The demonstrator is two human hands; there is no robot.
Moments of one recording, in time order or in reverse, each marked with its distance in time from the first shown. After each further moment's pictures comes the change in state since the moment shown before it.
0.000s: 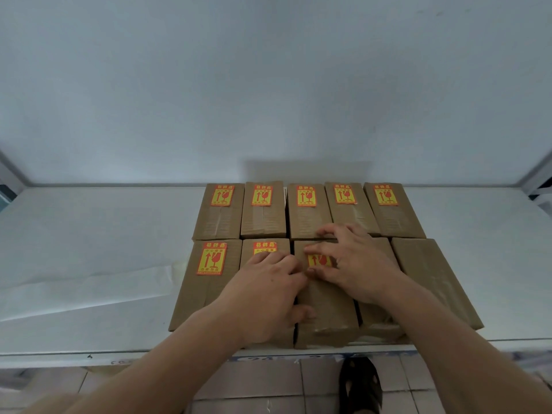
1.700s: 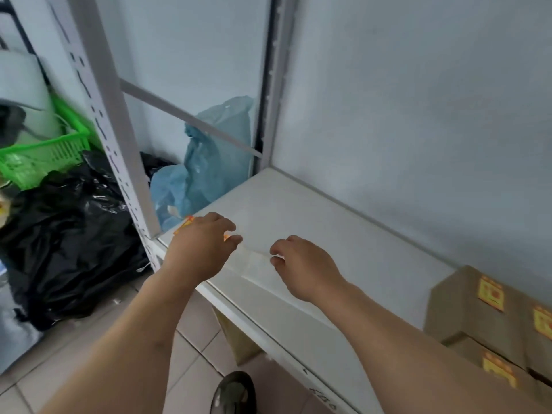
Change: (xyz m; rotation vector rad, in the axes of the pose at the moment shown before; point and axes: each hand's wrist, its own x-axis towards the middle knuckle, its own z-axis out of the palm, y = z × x) left_hand -0.319 -0.317 0.032 -0.241 0.522 -1.199; right_hand 0.188 -0.417 0.125 -0.061 -0.091 -0.595
